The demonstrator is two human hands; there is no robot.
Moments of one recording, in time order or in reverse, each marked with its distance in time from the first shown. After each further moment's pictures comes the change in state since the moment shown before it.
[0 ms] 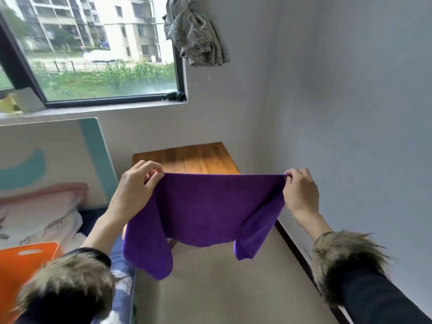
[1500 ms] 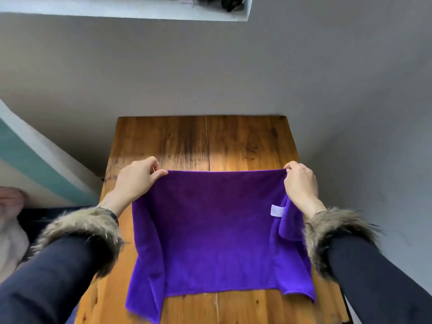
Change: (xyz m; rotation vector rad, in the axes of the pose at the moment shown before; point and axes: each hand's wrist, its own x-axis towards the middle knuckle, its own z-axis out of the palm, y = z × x) left_hand 0.336 -0.463 0.292 0.393 -0.509 -0.545; right_hand 0.365 -0.017 0.564 -0.242 -0.537 -0.023
